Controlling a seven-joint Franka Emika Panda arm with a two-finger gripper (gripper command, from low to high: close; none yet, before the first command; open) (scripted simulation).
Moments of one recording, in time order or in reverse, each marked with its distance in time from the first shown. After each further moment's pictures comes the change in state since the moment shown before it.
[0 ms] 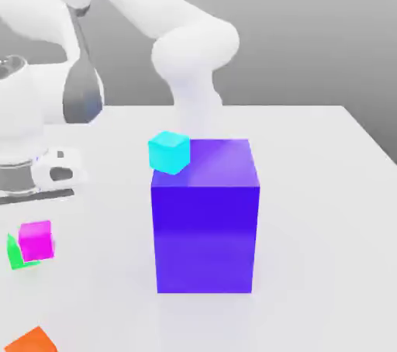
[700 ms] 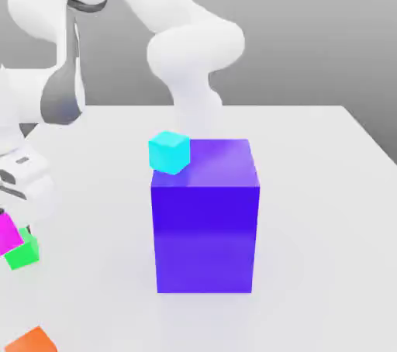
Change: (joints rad) arm -0.129 0.014 -0.088 -0.005 -0.045 0.064 0.414
